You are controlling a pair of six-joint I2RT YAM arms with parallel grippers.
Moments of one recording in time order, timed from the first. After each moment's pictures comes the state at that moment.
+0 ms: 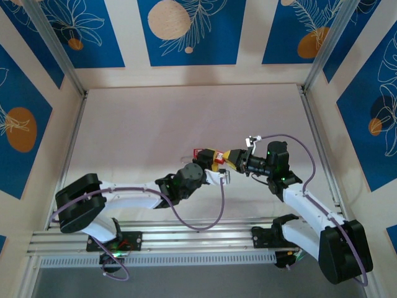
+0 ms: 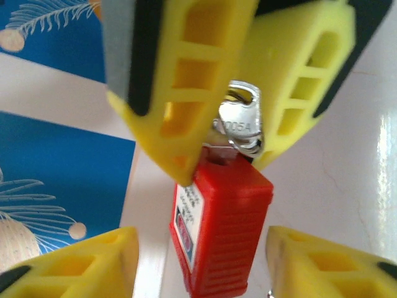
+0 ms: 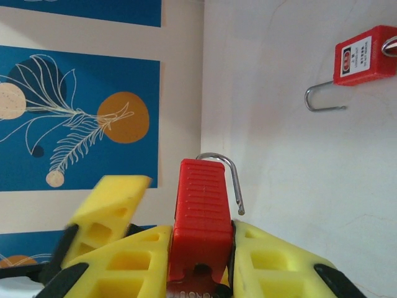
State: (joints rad) left arm -1.16 1.51 0.76 0.50 -0.48 1.04; right arm 0.27 0.97 0.41 0.23 -0.82 1.17
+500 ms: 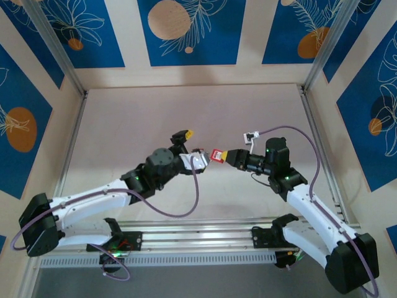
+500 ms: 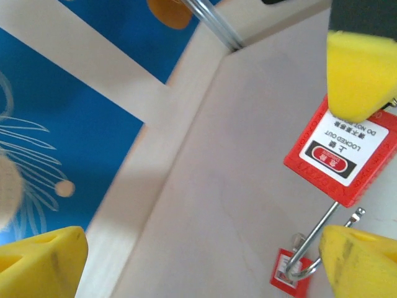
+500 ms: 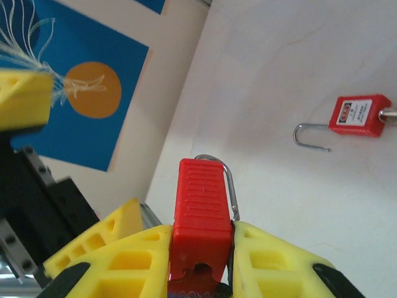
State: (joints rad) left arm -0.99 1.16 0.80 0.13 -0.24 0.73; right arm 0.38 0.87 0.55 -0.04 -0.67 0.77
